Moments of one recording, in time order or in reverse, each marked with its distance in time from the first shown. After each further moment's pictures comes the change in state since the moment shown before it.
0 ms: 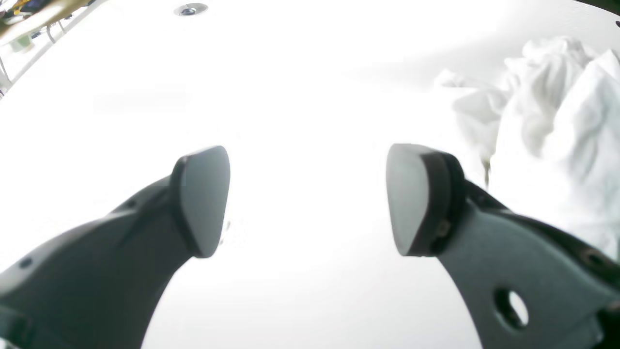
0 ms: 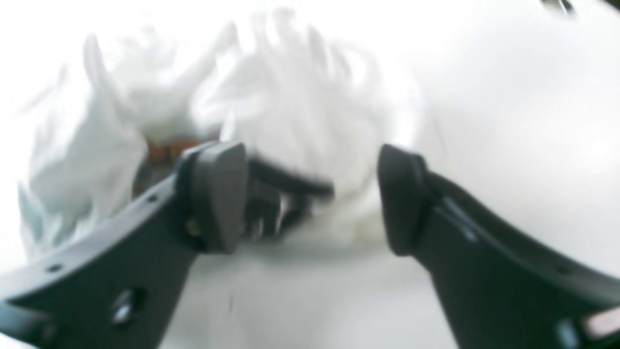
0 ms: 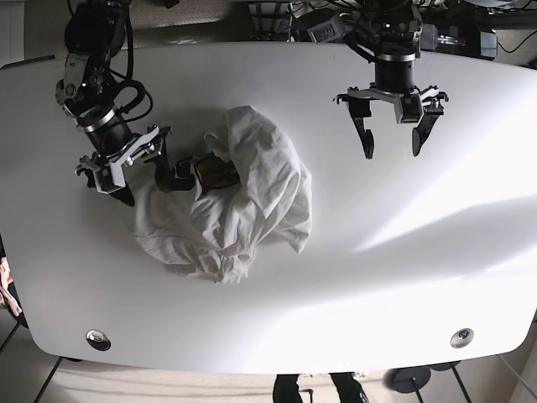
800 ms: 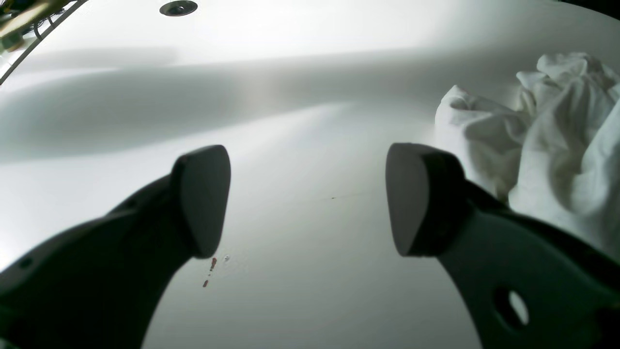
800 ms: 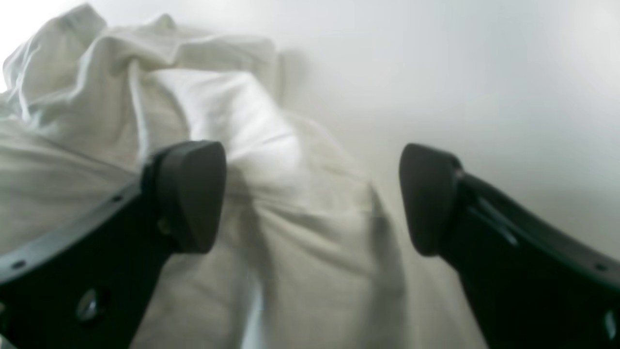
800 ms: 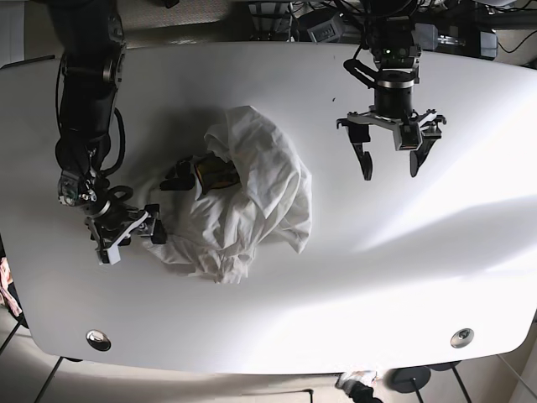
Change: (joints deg) left arm -7.1 -0.3 -0.2 -3.7 0.1 -0.2 4.0; right arm 35.1 6.4 -8.0 -58.4 0.6 -0.2 2.4
